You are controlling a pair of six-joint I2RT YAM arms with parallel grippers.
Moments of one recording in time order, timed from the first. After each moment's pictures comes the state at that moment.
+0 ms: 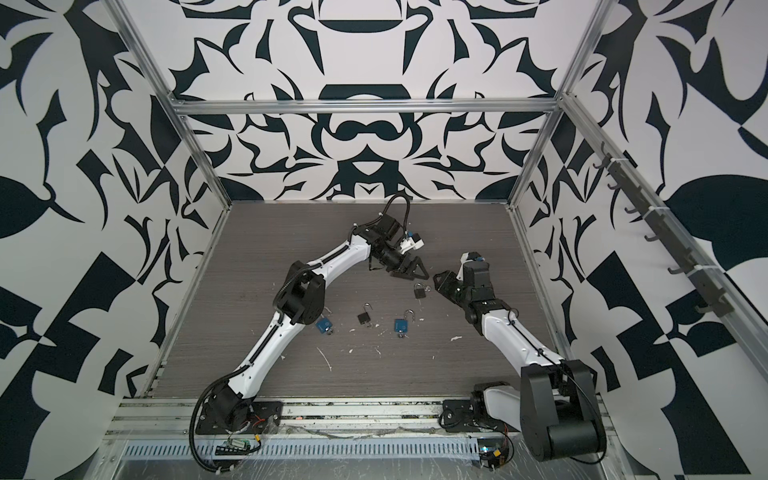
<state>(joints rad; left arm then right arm) -0.69 2.70 2.47 -0.85 0.88 -0.21 0.11 1.19 0.56 -0.03 -0.28 0.75</state>
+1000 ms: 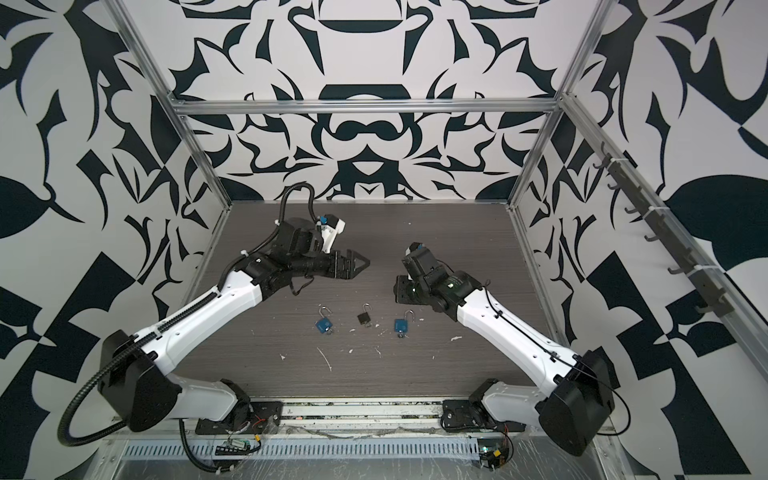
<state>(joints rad) -0.63 1.35 1.12 -0.40 0.40 -0.47 0.65 1.24 1.02 -0.71 0.01 0.65</state>
